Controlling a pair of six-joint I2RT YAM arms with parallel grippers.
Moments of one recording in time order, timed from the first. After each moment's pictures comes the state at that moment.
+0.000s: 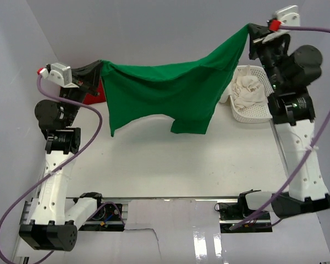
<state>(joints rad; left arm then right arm) -0.05 1.03 1.18 0.40 0.41 -0.23 0.23 1.34 1.80 -0.13 -0.12 -0.25</state>
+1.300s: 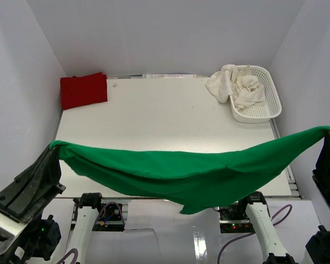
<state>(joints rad) -0.04 0.32 1.21 0.30 0.43 -0.27 0.04 0.51 1.63 -0.04 -0.45 -0.12</state>
